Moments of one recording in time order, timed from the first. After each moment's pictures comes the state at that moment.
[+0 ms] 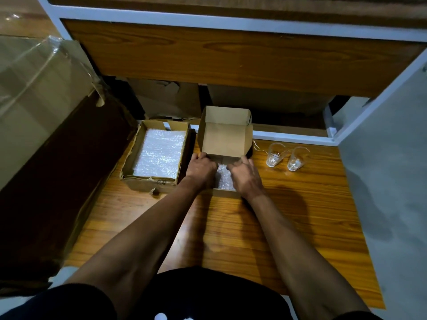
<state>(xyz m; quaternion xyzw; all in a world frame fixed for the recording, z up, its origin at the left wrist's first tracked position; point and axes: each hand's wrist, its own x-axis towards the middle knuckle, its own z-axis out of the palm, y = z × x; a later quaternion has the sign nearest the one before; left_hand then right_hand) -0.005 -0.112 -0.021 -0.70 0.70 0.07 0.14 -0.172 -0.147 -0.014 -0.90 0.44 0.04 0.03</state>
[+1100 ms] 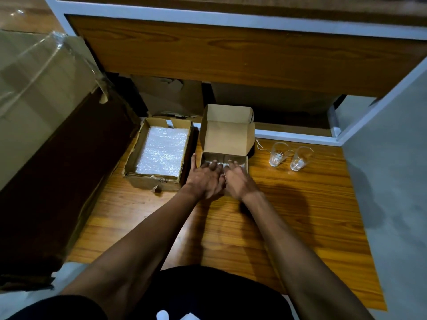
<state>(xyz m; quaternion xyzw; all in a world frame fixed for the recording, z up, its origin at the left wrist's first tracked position) -0.016 -0.085 -0.021 -0.70 0.69 0.13 0.13 -0.155 -0.137 -0.020 -0.90 0.39 0.11 0.14</state>
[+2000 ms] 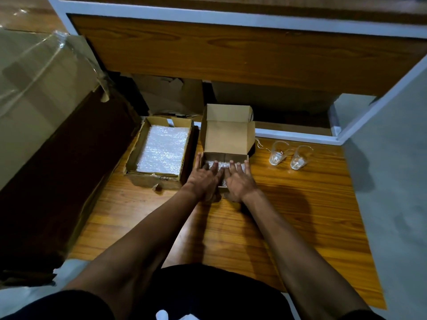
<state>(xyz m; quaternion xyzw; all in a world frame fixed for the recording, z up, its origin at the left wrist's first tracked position) -0.016 -0.081 -0.026 -0.64 0.73 0.06 0.25 -0.160 -0.130 -0.028 -0.90 0.36 0.24 0.00</state>
